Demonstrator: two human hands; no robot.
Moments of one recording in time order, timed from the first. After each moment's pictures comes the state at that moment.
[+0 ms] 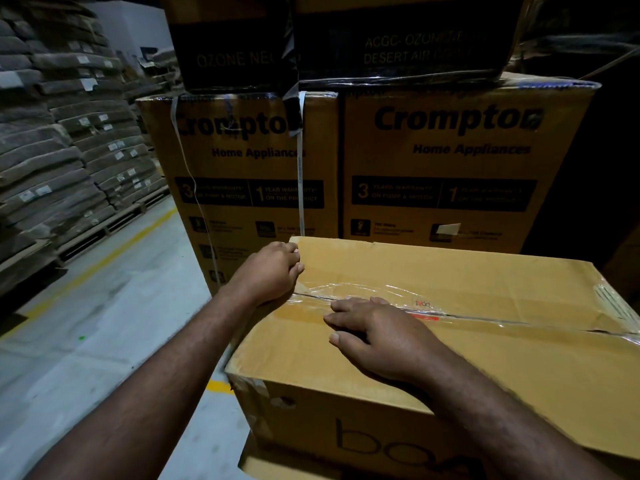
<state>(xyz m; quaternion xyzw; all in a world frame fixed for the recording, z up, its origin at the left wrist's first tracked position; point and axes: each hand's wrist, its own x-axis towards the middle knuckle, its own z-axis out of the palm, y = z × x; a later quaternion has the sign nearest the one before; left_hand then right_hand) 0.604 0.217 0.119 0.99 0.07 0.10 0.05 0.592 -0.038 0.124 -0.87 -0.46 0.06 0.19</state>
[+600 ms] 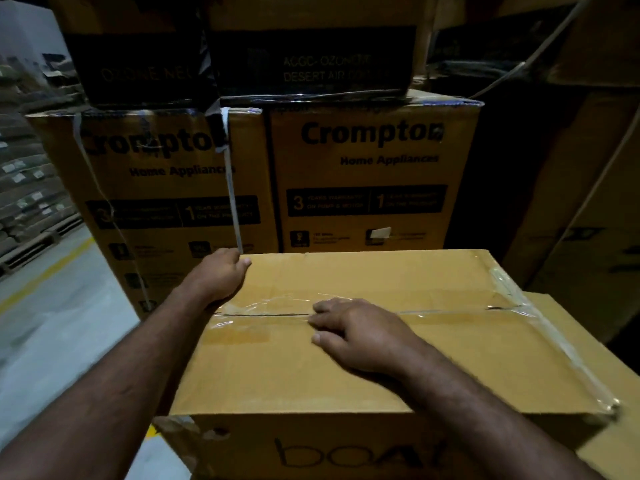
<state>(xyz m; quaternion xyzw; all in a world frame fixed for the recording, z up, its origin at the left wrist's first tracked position) 0.663 0.216 0.116 0.97 0.15 0.05 0.19 0.607 -0.087 0.138 -0.92 -0.36 0.04 0.15</state>
